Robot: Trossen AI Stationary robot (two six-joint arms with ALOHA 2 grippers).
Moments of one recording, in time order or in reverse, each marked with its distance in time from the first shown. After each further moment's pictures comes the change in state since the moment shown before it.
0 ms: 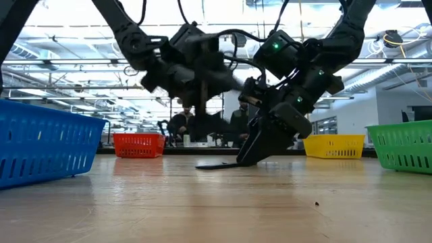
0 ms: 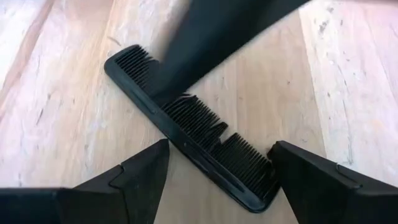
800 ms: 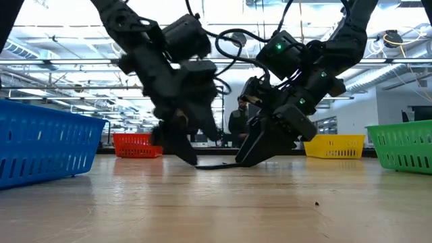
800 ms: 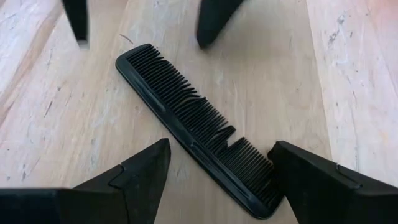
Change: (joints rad) left arm -0.140 -0.060 0.000 -0.394 -0.438 -0.109; right arm 0.003 0.000 -0.002 0.067 -0.022 -0.055
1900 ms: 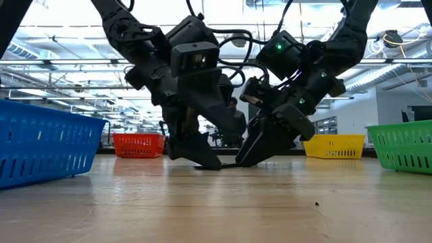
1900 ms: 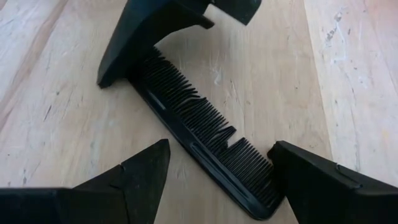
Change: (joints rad) left arm -0.030 0.109 0.006 0.116 0.236 0.076; right arm 0.002 0.000 0.001 0.011 0.002 0.031
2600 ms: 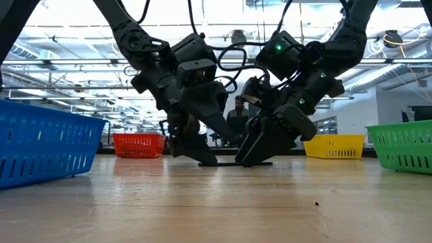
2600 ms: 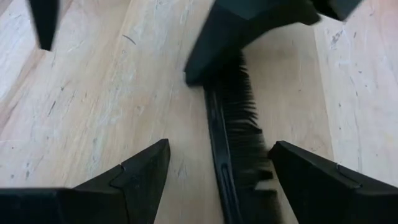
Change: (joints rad) left arm 0.132 0.002 -0.005 -0.044 0.017 0.125; right arm 0.000 0.000 0.000 0.047 -0.051 -0.007
